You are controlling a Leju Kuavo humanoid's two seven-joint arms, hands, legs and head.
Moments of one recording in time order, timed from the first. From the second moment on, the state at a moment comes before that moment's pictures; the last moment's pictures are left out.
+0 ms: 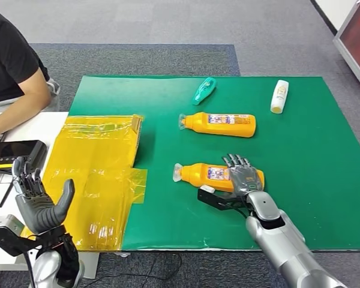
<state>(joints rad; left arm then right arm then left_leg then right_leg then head) 0.08 -0.18 -0.04 -1.64 0.08 0.25 -0.70 -0.40 -0.14 0.52 -0.95 1.24 -0.12 0.12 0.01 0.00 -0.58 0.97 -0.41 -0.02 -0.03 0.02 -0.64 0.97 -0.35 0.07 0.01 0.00</state>
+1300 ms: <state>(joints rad) 0.08 -0.18 -0.04 -1.66 0.09 0.23 -0.70 -0.45 -0.11 0.53 -0.85 1.23 -0.08 0.12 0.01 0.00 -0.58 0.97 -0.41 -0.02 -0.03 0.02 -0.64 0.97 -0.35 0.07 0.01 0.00</state>
